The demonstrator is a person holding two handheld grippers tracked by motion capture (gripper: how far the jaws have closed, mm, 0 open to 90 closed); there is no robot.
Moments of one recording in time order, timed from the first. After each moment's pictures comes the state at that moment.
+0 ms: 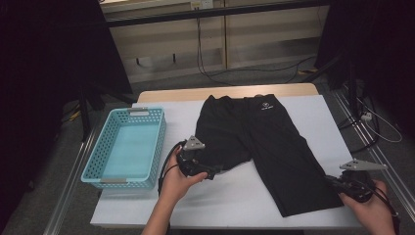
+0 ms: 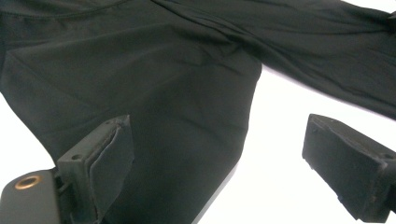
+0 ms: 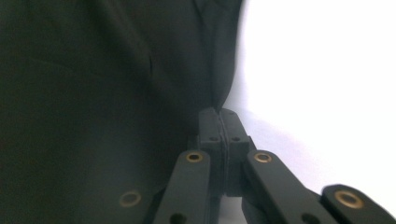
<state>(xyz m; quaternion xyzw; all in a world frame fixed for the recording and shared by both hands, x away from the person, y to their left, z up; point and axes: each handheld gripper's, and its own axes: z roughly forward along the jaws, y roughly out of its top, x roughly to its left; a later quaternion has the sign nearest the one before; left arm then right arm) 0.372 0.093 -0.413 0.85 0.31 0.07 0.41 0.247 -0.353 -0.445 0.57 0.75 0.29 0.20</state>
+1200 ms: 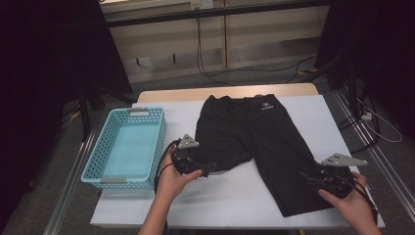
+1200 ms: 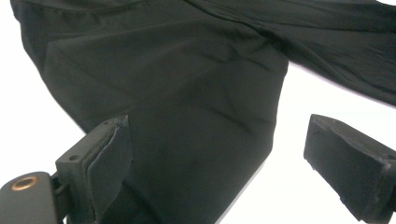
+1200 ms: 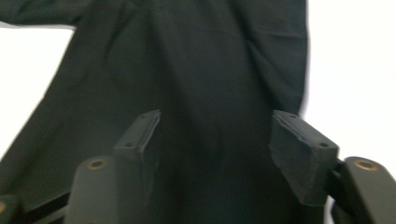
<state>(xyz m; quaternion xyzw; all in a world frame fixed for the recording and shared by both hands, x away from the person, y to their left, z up) 0.380 0.108 -0.416 0.85 0.33 0.09 0.41 0.268 -0.308 -0.439 0.52 0.75 0.34 0.22</state>
